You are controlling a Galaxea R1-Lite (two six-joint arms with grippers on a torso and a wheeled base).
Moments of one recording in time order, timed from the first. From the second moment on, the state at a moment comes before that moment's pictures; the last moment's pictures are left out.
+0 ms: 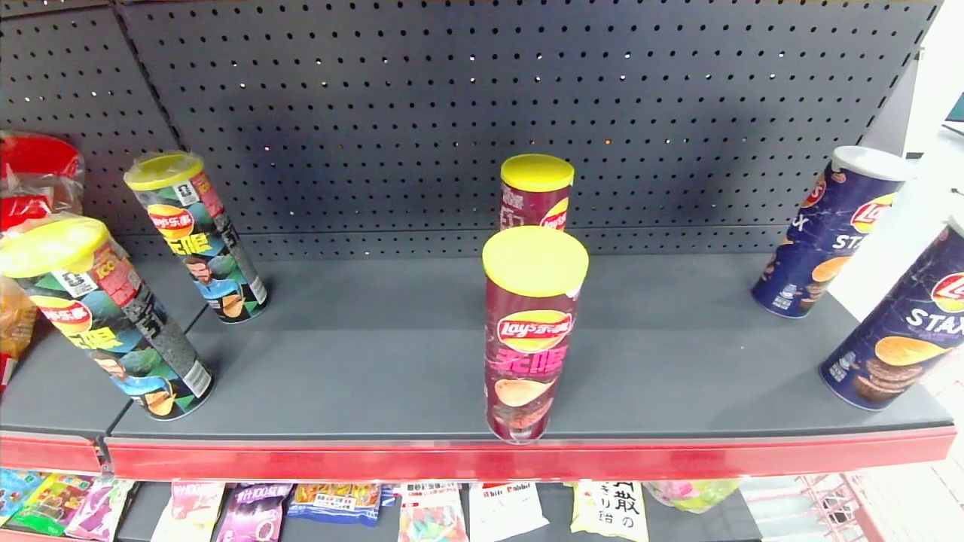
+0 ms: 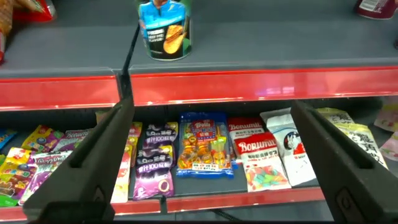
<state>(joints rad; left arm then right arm) 0.00 0.00 0.00 0.00 -0.06 -0.01 0.00 0.00 0.00 0.00 0.05 0.00</state>
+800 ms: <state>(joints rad) 0.00 0.00 0.00 0.00 -0.06 0.00 0.00 0.00 0.00 0.00 0.05 0.00</state>
